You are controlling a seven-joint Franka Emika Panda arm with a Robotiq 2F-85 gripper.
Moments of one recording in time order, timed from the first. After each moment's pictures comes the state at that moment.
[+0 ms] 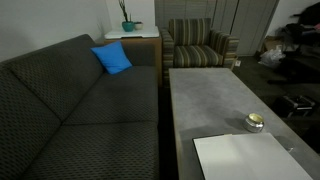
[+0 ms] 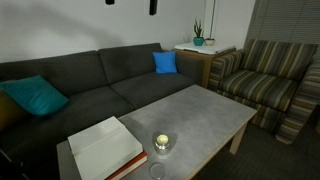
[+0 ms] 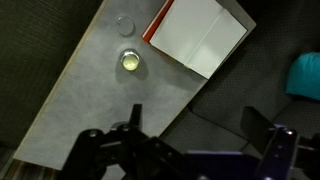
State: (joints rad) arm 0.05 -0.12 -0.33 -2.28 0.27 2.15 -0.89
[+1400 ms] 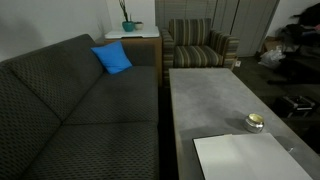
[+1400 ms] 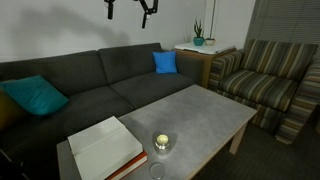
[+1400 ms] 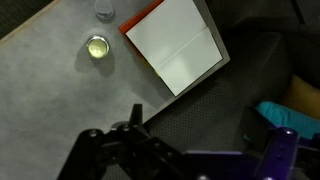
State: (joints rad) arm 0.00 0.17 -0.05 -1.96 0.22 1.98 -0.96
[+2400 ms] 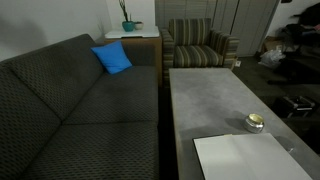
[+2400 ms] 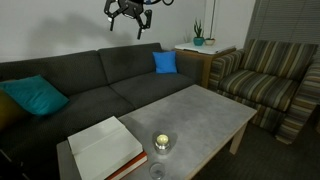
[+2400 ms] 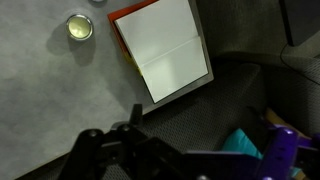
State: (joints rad) arm 0.02 0.47 0.09 -1.62 0.11 1.80 -0.98
